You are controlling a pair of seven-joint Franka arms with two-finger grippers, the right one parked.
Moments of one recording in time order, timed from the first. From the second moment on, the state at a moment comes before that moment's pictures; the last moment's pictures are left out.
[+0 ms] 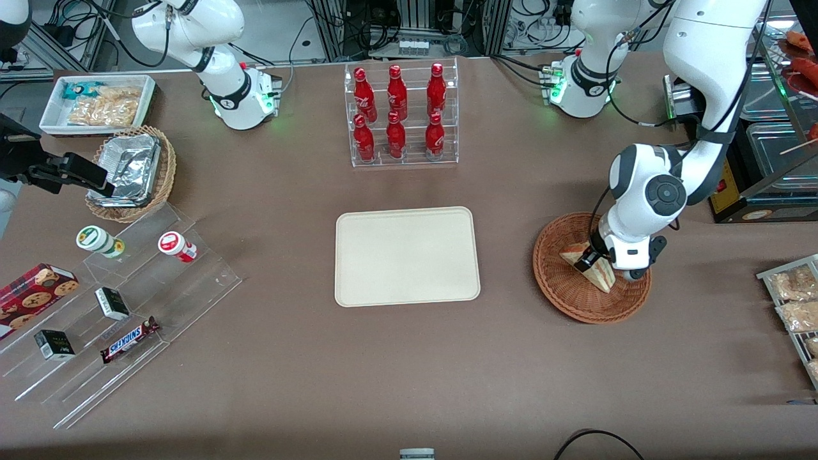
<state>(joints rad) 0.07 0.29 -0.22 -2.24 0.07 2.52 -1.00</state>
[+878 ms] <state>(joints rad) -0.19 0.22 -0.25 -1.73 0.07 1.87 -1.00</state>
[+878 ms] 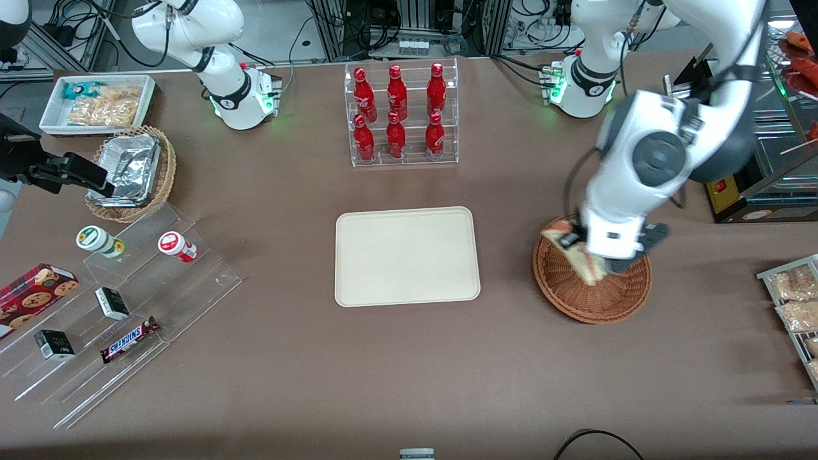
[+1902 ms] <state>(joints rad) -0.67 0.72 -0.25 -1.44 0.15 2.16 -1.03</state>
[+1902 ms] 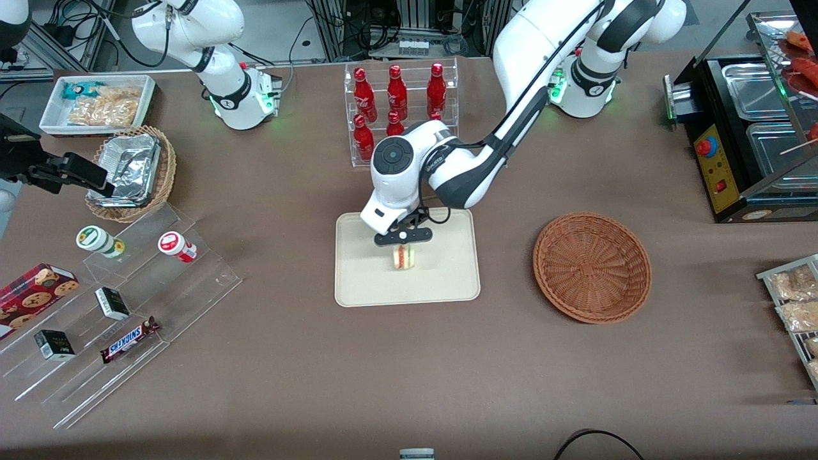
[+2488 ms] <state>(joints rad) -0.68 0.81 -0.24 -1.41 0.19 2.17 -1.01</state>
